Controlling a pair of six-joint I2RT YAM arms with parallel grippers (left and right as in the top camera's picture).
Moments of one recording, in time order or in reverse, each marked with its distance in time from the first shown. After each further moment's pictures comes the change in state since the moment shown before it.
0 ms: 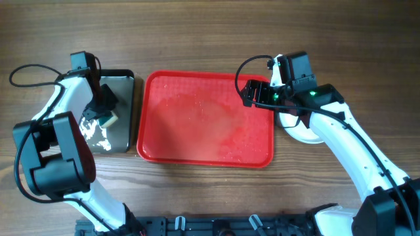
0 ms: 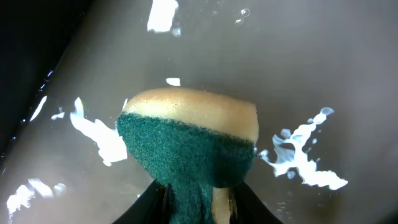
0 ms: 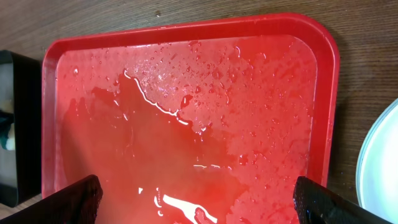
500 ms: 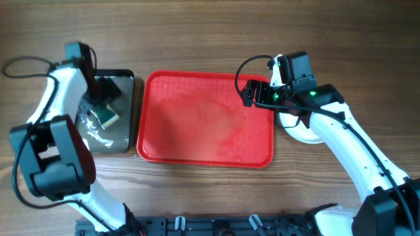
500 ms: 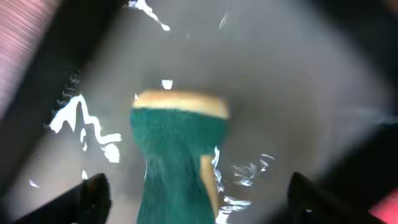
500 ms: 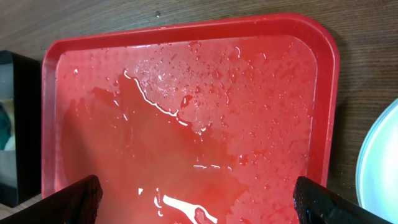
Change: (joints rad) left arm 0.000 -0.019 0.173 -0.193 0.048 0.000; right arm 0.000 0.000 0.000 0.000 0.001 0.000
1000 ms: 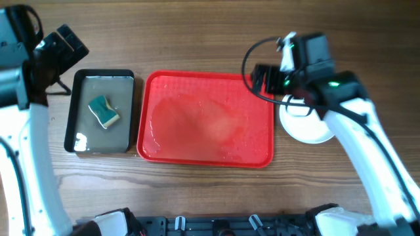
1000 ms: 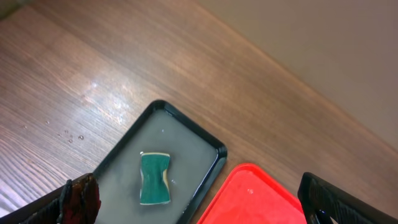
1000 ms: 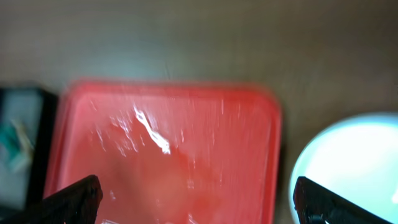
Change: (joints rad) left arm 0.000 -0.463 0.342 -0.193 0.008 0.005; right arm -0.002 -0.089 0.323 -0.242 0.172 -0.101
